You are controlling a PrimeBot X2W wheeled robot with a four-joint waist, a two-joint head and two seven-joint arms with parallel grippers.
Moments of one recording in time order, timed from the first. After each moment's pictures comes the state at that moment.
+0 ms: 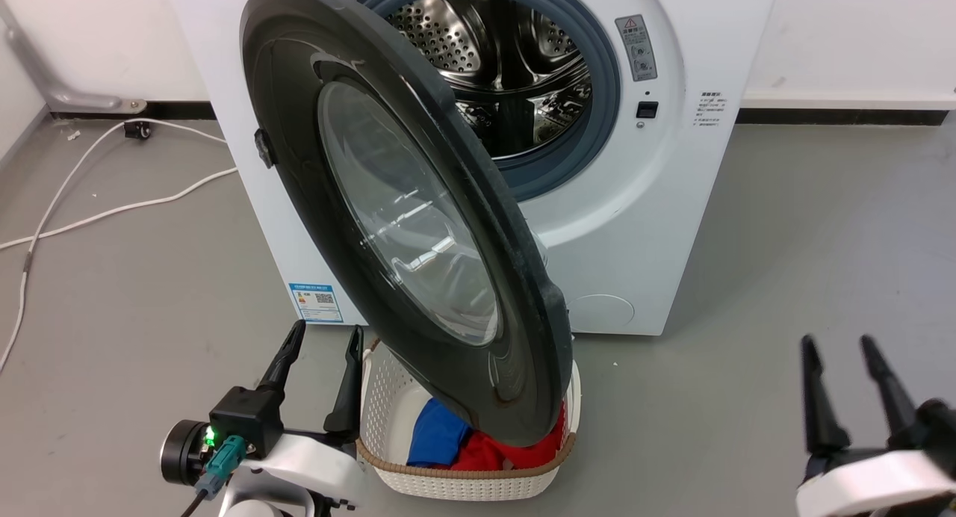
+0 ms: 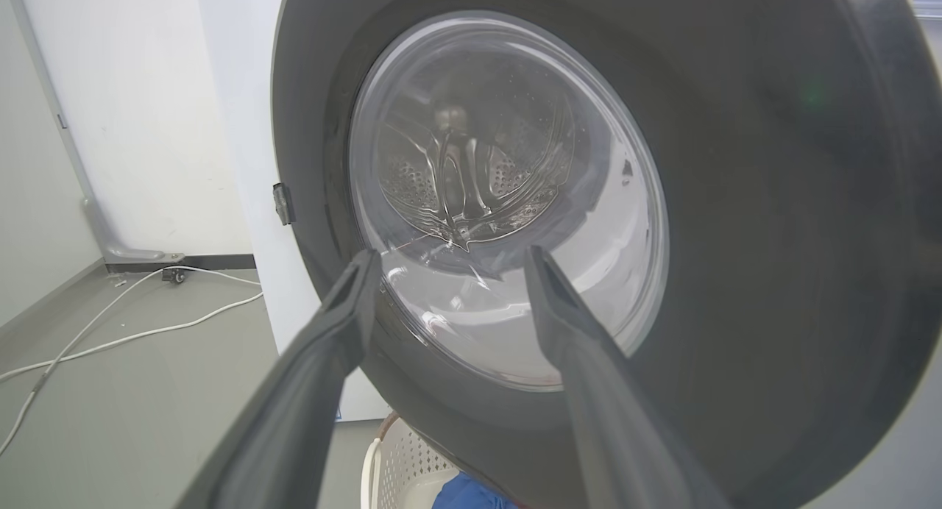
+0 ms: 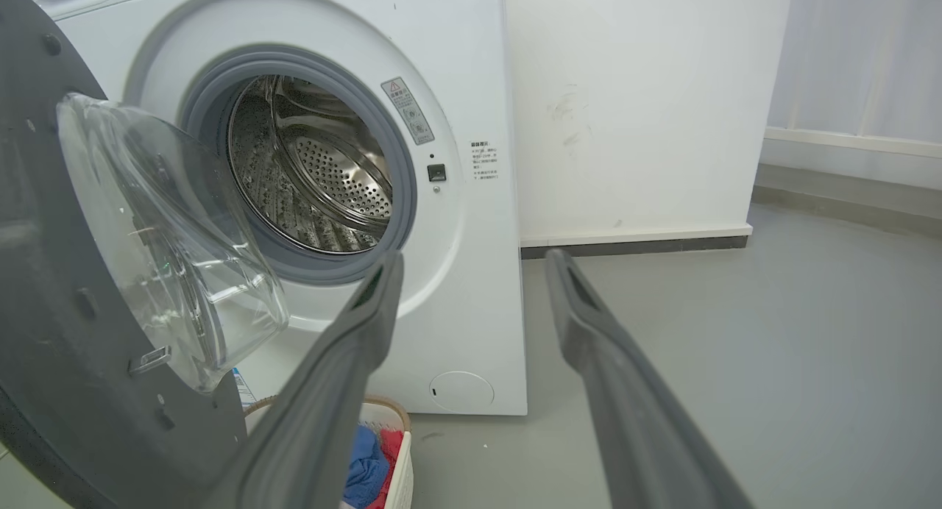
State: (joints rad) left arm -0.09 0.07 -0.07 0.22 -0.13 -0.12 -0.26; right arm 0.03 -0.13 -0.10 0.08 0.23 0.13 -0.20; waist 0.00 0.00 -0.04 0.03
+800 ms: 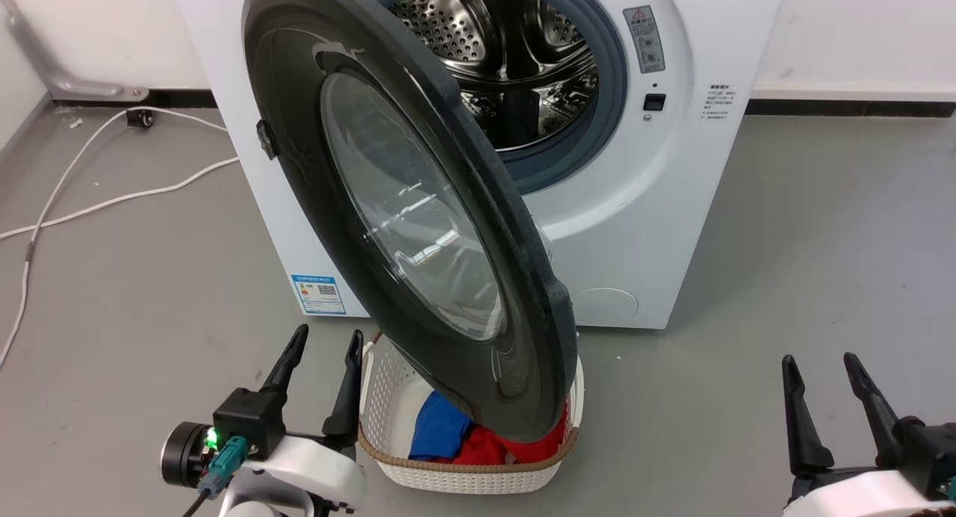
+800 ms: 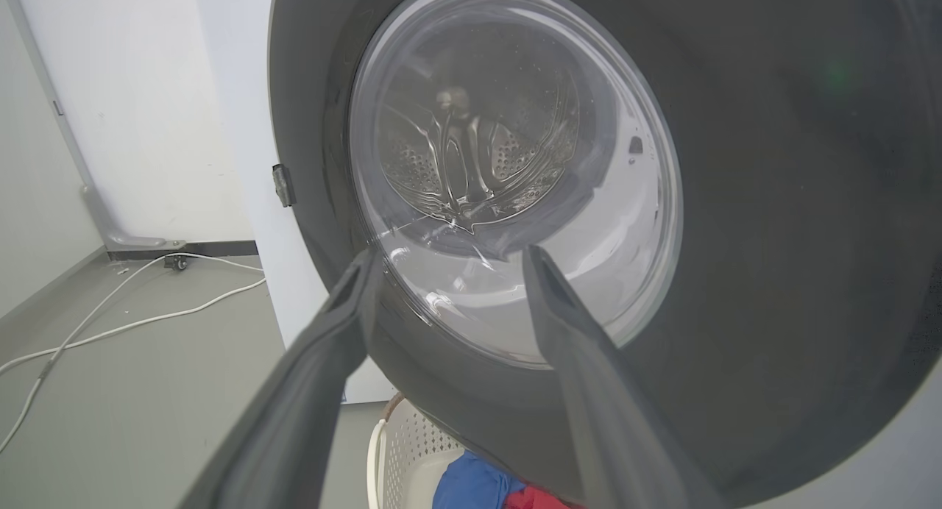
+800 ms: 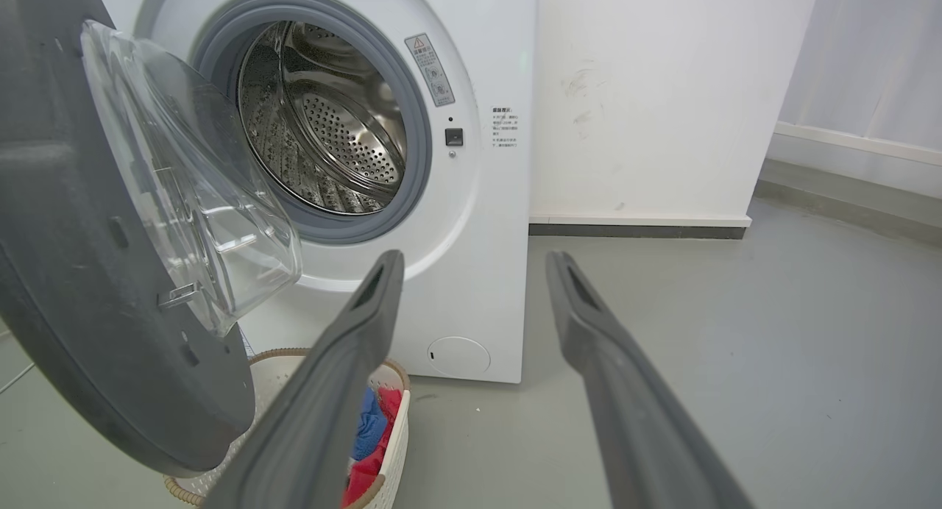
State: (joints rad) left arm -0.09 0.07 -0.08 0.24 -0.12 -0.13 -0.26; right arm 0.11 -0.05 -0.10 -0.02 0.09 0.13 -0.14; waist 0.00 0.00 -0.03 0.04
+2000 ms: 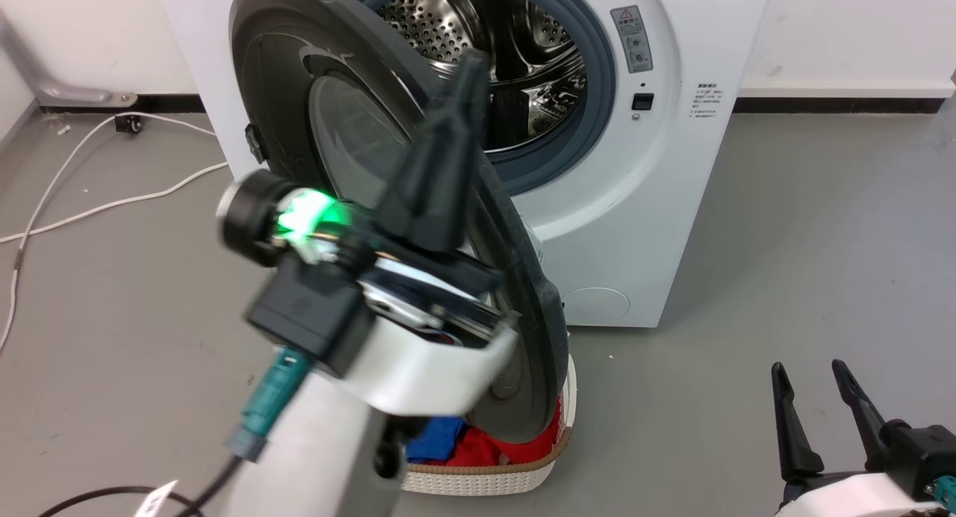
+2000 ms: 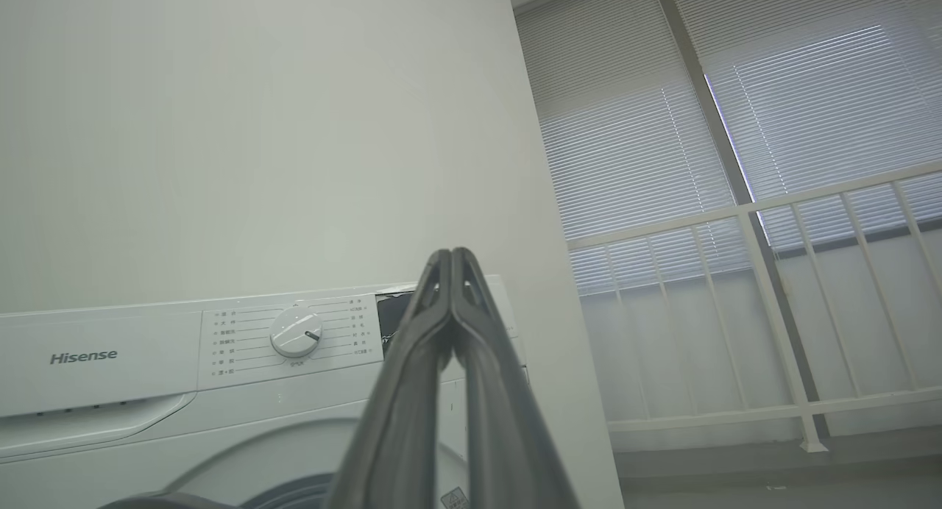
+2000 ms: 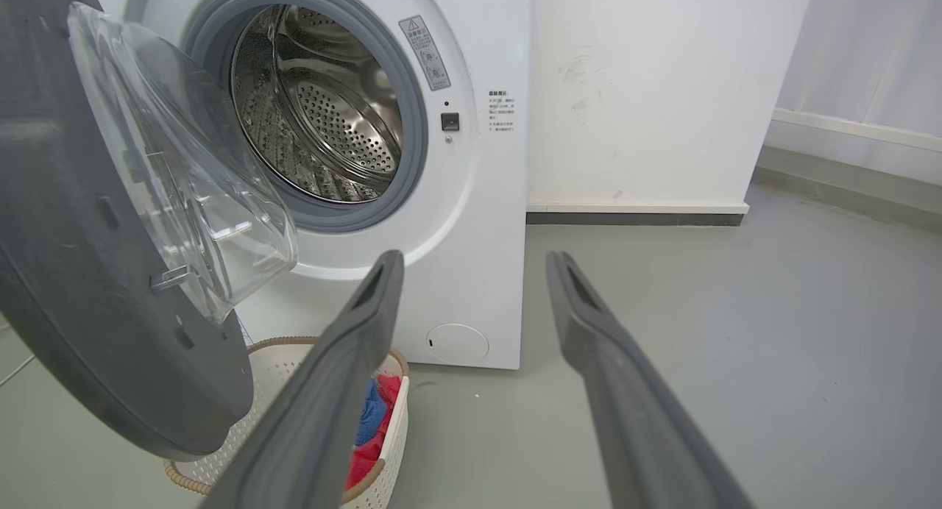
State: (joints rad) left arm -0.46 0.05 -0.37 -0.22 -0.16 -0.03 -0.25; right arm 0.11 -0.05 -0.09 0.01 0.09 0.13 -0.14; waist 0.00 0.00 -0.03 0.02
